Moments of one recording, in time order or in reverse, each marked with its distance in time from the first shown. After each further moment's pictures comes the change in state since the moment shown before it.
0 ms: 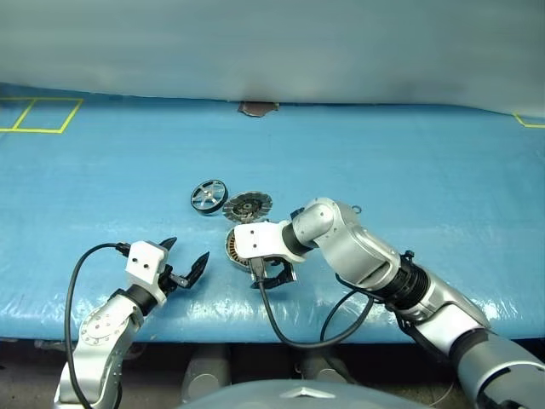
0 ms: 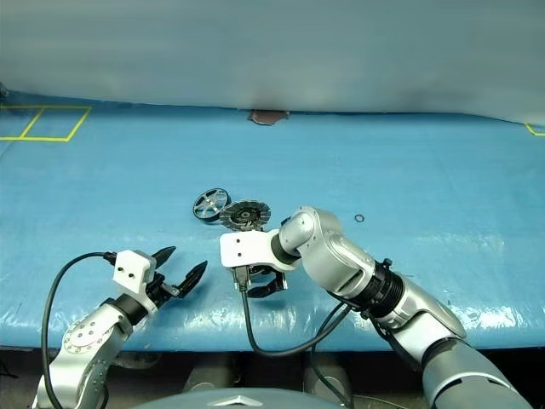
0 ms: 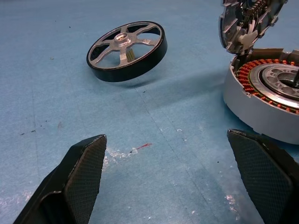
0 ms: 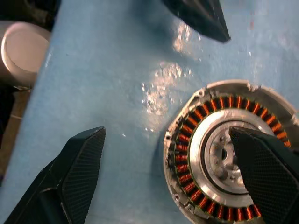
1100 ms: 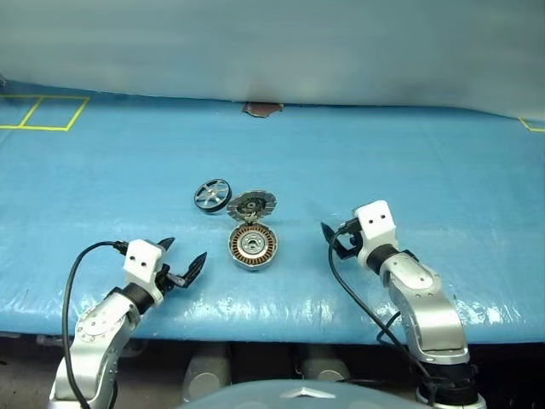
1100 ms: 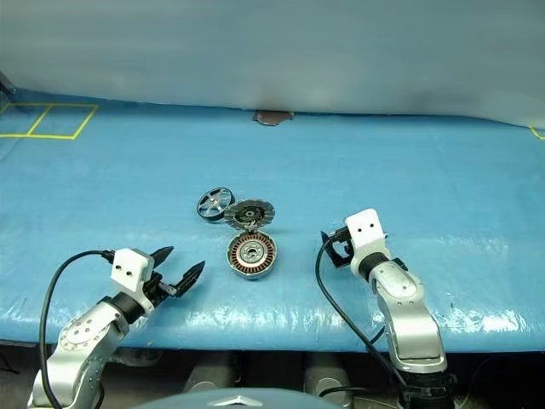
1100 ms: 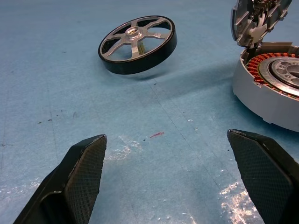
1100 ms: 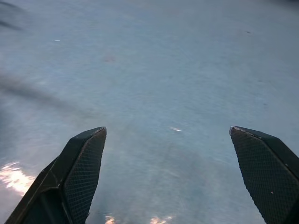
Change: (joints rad) left arm -0.010 0.025 0.017 0.008 -0.011 0.023 -0.018; right arm 0.765 0.210 -0.761 -0.039 0.131 -0.265 -0.990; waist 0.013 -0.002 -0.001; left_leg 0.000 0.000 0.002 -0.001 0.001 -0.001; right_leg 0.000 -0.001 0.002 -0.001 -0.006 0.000
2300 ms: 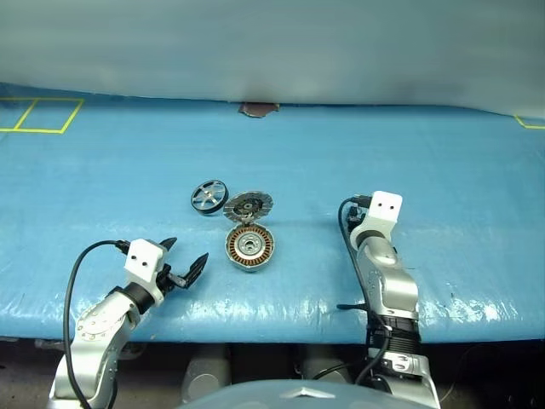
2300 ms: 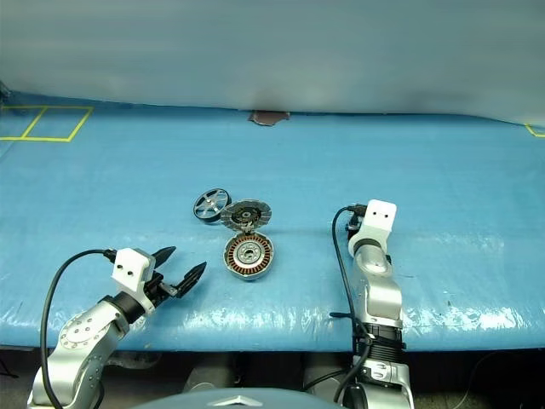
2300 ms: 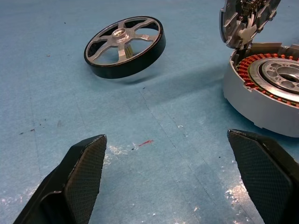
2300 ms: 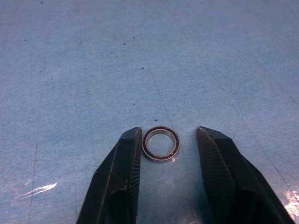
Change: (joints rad) left arm -0.003 0.005 -0.002 0.000 0.000 0.006 -0.014; right arm -0.232 0.262 -0.175 0.388 0.088 -0.081 -0.426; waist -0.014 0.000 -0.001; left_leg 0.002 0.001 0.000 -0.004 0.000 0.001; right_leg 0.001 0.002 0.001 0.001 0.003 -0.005
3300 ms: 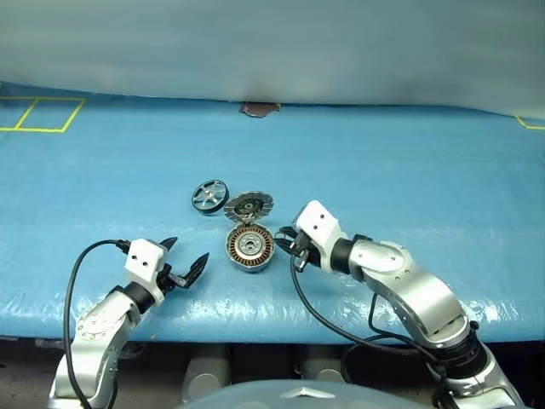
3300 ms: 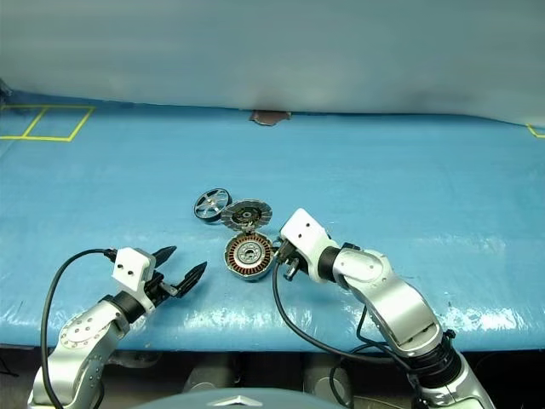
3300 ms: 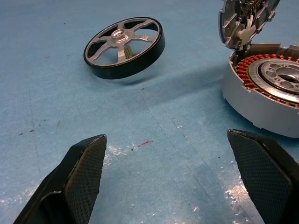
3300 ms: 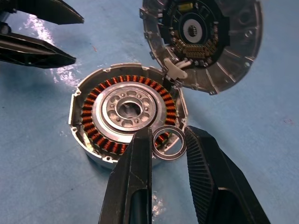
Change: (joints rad) left arm -0.002 0.000 -0.001 0.000 0.001 -0.003 -0.008; right arm -0.004 -0.532 0.557 -0.586 0.183 0.339 0.685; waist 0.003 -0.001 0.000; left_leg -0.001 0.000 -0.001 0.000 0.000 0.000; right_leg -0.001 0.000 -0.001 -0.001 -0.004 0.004
